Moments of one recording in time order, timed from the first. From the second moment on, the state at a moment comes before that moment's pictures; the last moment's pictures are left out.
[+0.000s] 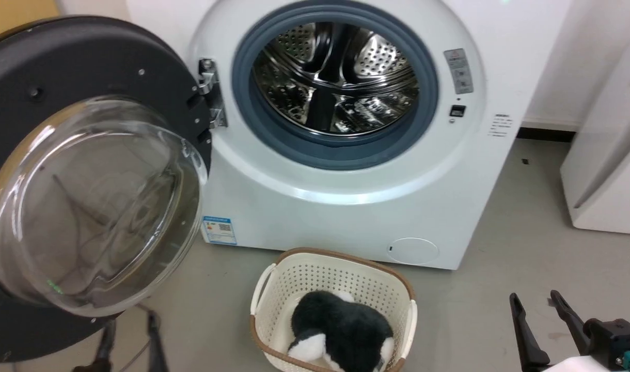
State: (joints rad) left arm 0.17 0.11 0.04 0.09 -0.21 0.15 -0.25; right arm 0.16 -0.05 -0.09 -0.08 0.10 0.13 0.05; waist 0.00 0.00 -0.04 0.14
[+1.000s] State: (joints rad) left arm 0.10 0.14 -0.09 0.12 -0.14 0.11 -0.16; right arm 0.16 -0.05 -0.04 -0.09 0.07 0.13 0.05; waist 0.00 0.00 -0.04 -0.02
